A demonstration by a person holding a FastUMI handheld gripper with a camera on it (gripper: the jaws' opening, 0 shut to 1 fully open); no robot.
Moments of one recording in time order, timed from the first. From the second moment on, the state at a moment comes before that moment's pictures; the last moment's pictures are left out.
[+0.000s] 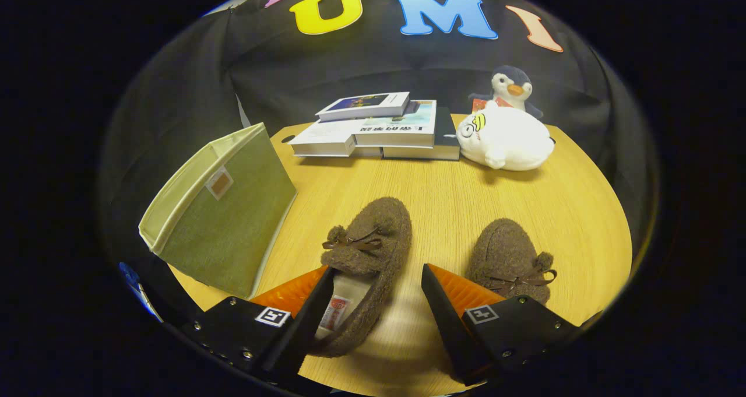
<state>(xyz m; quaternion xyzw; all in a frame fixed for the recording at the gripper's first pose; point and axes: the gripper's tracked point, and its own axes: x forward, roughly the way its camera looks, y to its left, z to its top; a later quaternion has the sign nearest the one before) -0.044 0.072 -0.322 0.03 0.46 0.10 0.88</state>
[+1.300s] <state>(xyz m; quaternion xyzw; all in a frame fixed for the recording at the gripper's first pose) -0.019 0.094 -0.277 0.23 0.51 0.04 0.83</state>
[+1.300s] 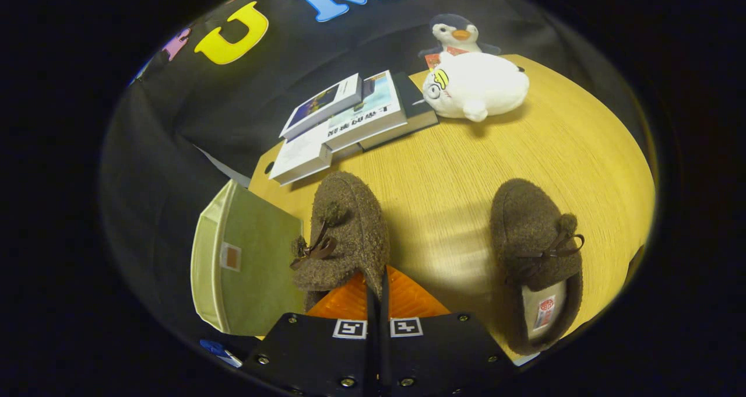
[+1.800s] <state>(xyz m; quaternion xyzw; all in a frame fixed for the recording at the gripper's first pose) 0.019 0.187 -0.183 0.27 0.47 0.10 0.83</state>
